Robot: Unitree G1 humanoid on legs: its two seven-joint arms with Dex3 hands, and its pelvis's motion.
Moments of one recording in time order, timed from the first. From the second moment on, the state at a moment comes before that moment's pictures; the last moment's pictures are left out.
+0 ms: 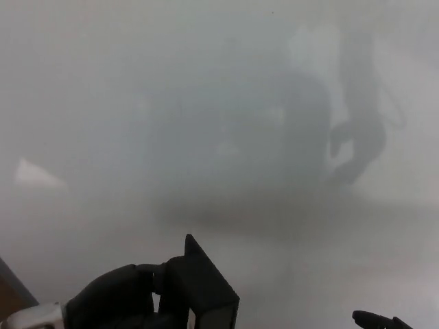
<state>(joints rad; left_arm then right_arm) -0.02 0.18 0.19 0.07 -0.24 0.59 -1.30 0.15 -0.05 -0.14 0.83 0.04 -0.72 0.06</state>
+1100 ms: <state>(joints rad) 0.06 0.02 0.63 0.01 -0.72 0.81 -1.15 0.16 -0.03 -0.13 0.82 0.05 -0.71 0.10</state>
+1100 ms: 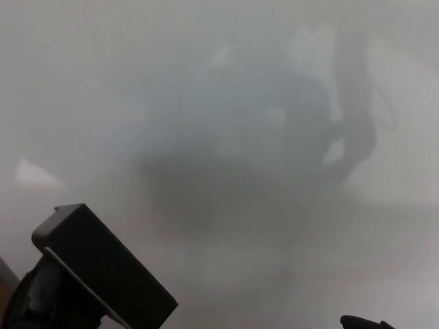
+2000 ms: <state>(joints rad) 0.09 0.01 0.70 0.00 -1.10 0.95 -1.10 0.20 -0.04 -0.13 0.80 0.06 -0.67 0.12</state>
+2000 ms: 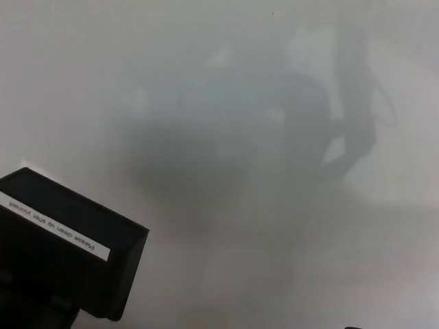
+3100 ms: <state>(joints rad) 0.11 0.08 0.56 0.05 -1.20 0.82 -1.28 0.18 -0.06 -0.14 0.81 0.06 -0.66 0.11</state>
